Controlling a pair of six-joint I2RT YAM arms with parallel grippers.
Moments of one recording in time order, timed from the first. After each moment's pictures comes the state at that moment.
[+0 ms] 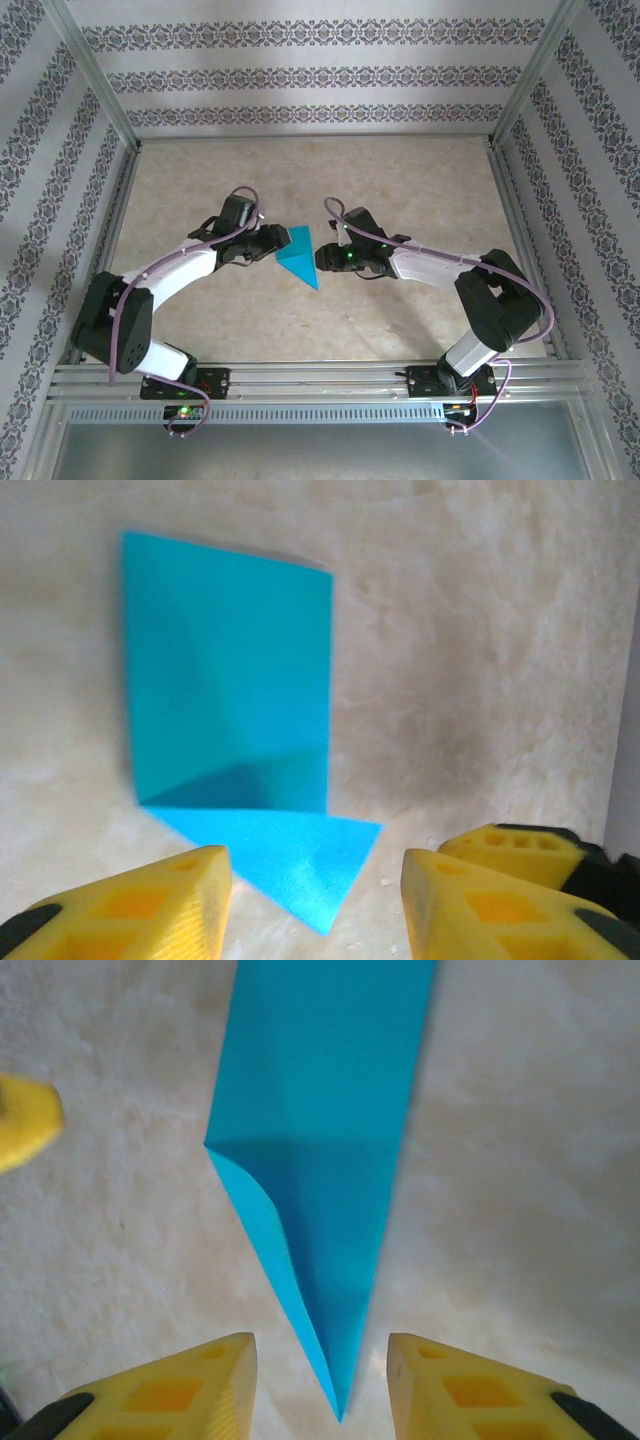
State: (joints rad) left arm -0.37 1.44 0.82 -0.24 0.34 -0.84; right arm 0.65 1.62 0.88 -0.14 -0.34 0.58
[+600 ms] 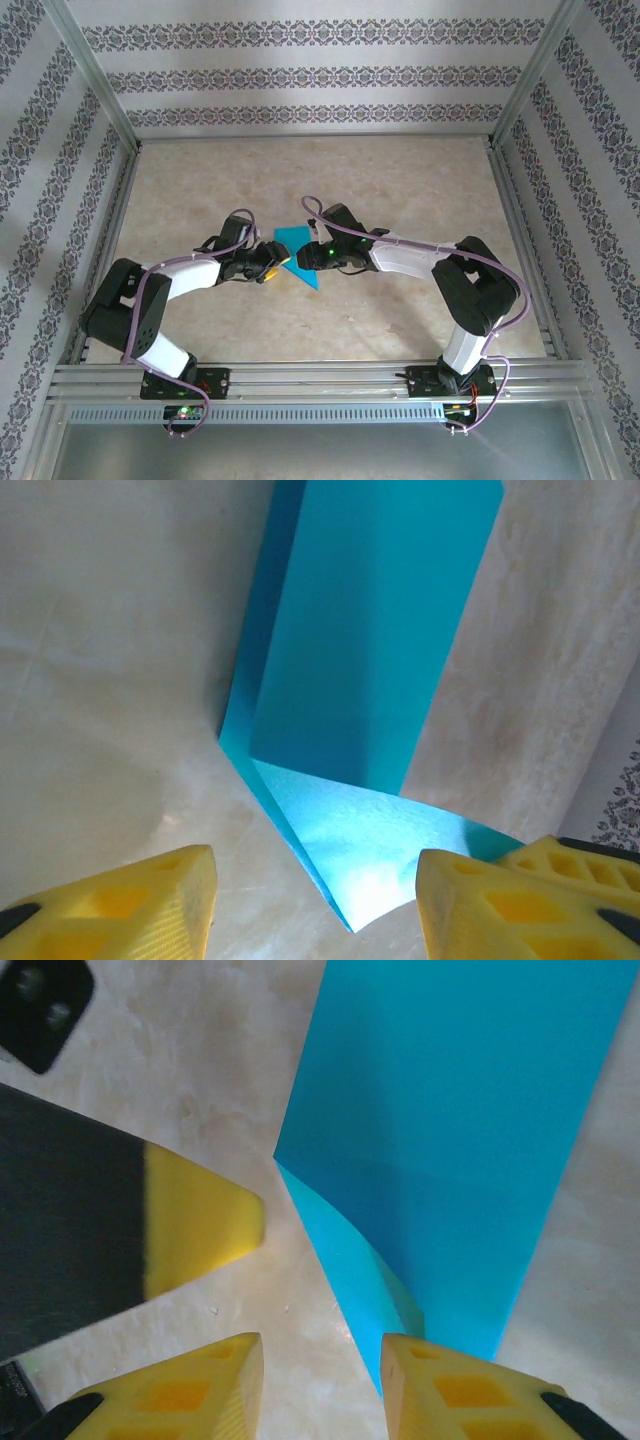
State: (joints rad) left arm -0.36 1.56 0.66 0.00 0.46 -1.06; right arm 0.71 1.75 1.01 -0.14 -0.39 0.57
